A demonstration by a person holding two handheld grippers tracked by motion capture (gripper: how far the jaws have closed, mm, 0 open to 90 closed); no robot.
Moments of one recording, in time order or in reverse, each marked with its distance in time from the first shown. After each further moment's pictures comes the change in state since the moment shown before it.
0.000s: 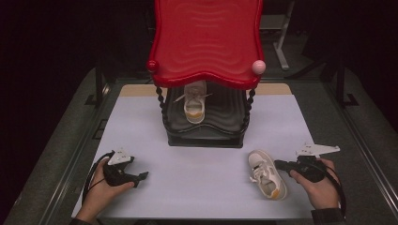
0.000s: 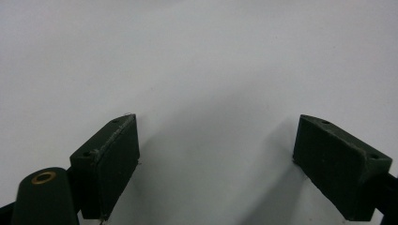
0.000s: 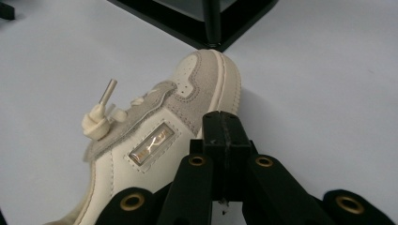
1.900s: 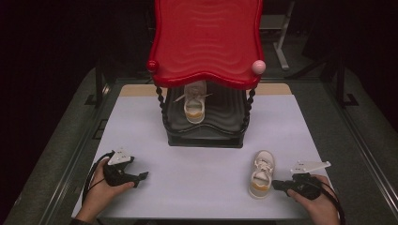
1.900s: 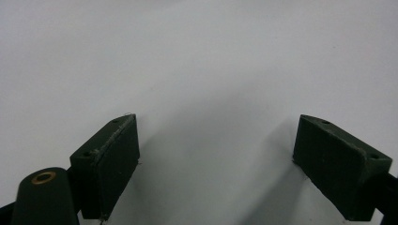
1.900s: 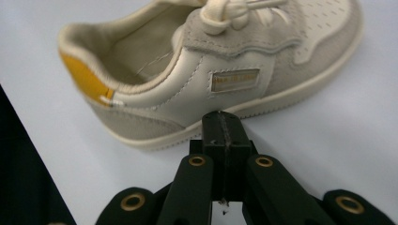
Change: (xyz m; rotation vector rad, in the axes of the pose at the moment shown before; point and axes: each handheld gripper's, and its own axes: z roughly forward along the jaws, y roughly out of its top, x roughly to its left) left arm 0.000 0.000 0.000 0.002 -0.001 0.001; right arm 0.018 -0.039 0.012 0.130 0.088 -0.012
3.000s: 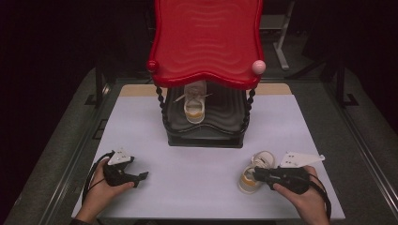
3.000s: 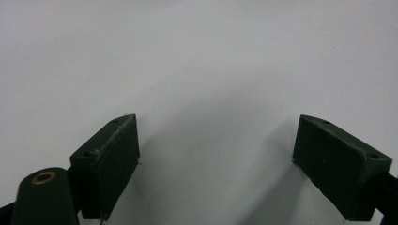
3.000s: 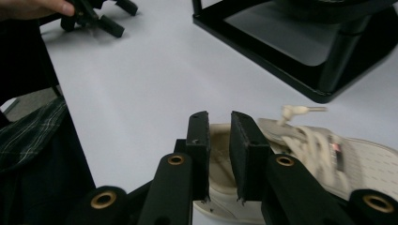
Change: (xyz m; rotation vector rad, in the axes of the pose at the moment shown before) left arm 0.000 0.000 0.000 -0.003 0.000 -0.001; right arm 0.041 0.050 -0.007 -0.211 0.110 -0.134
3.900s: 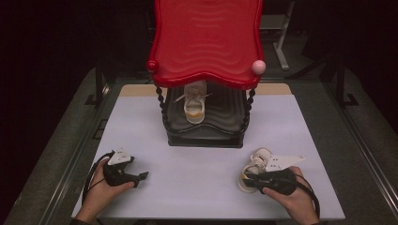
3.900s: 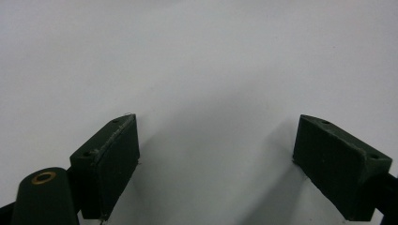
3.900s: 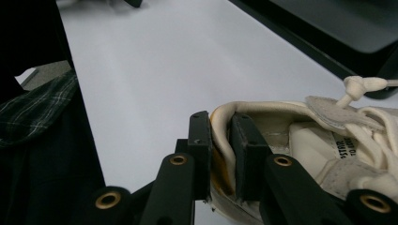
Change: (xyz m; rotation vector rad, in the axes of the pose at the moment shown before) left arm 0.000 0.000 0.000 0.000 0.000 -0.001; right arm 0.006 -0.003 0.028 0.084 0.080 -0.054
